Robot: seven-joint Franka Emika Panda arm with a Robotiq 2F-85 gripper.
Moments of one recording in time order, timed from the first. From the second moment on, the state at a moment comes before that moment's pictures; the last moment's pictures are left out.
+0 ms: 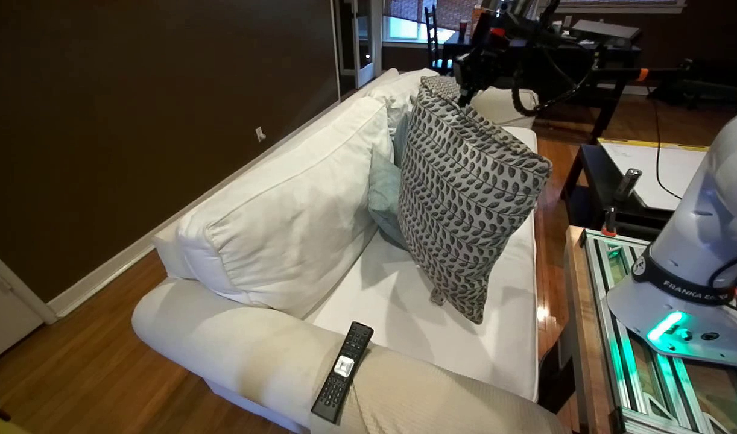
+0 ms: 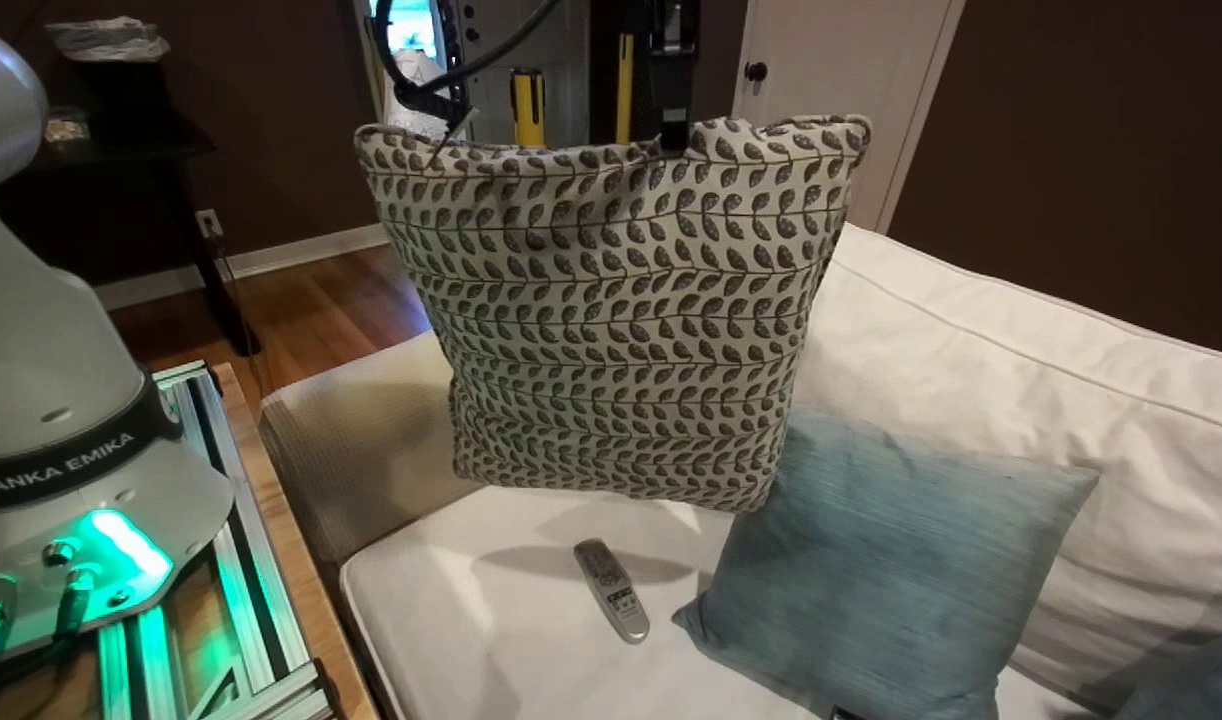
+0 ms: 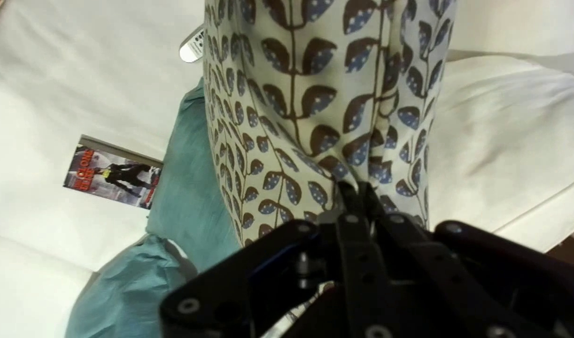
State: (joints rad) arm -0.29 -0.42 -0.18 -2.42 0.14 2.20 0.24
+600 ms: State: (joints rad) arm -0.44 -0.45 -0.18 -2.42 -0.06 2.20 0.39
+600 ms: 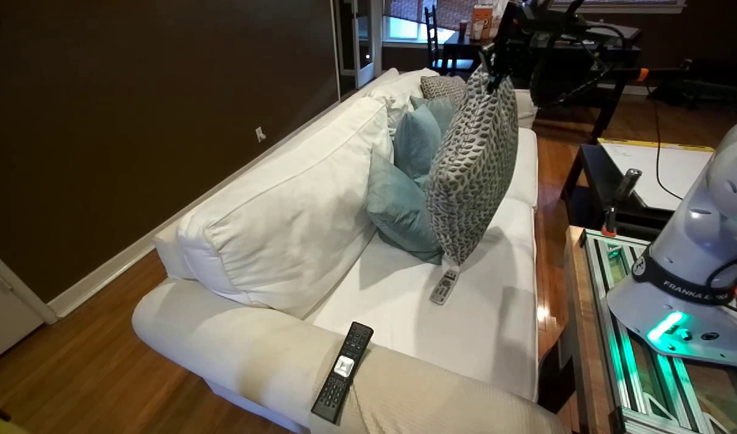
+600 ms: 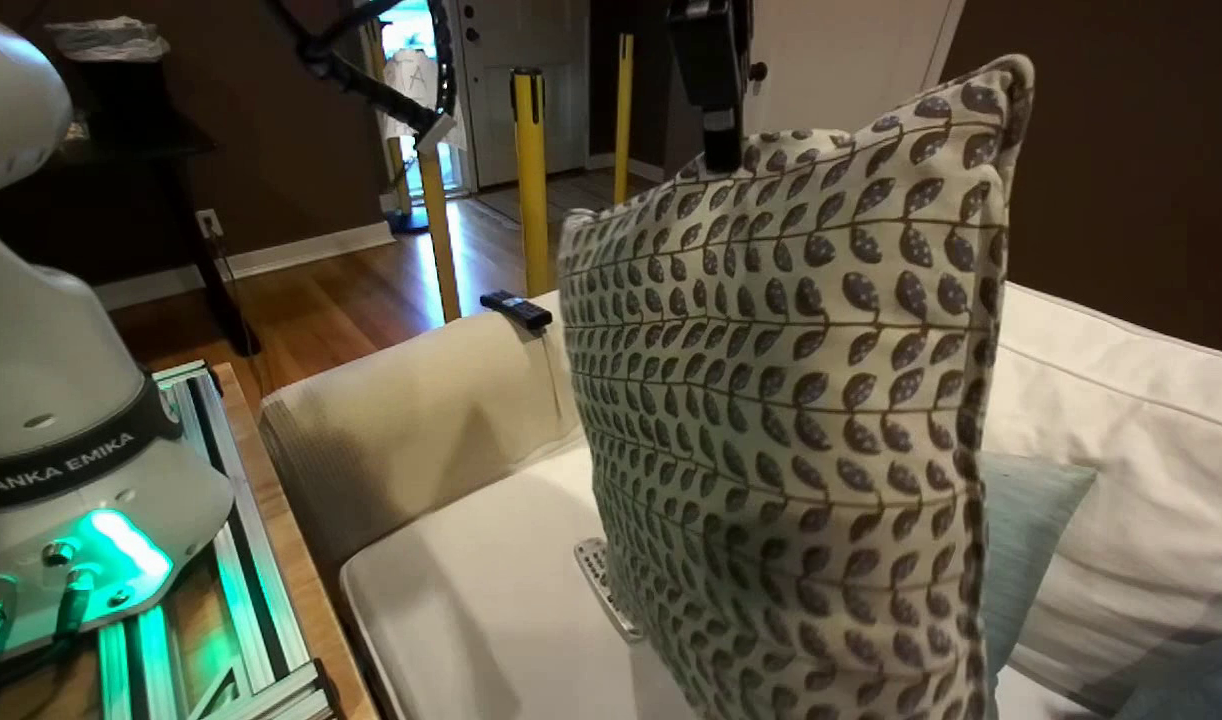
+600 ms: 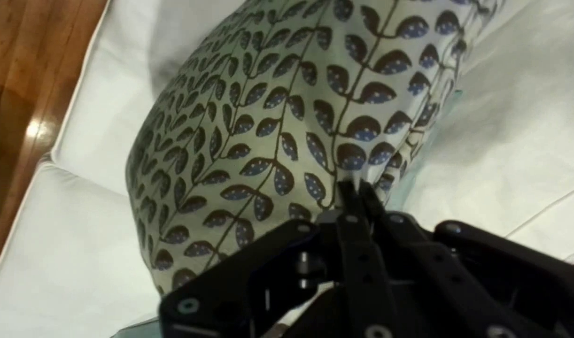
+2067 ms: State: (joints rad) arm -0.50 -0.12 -0.32 -2.36 -0.18 2.53 0.32
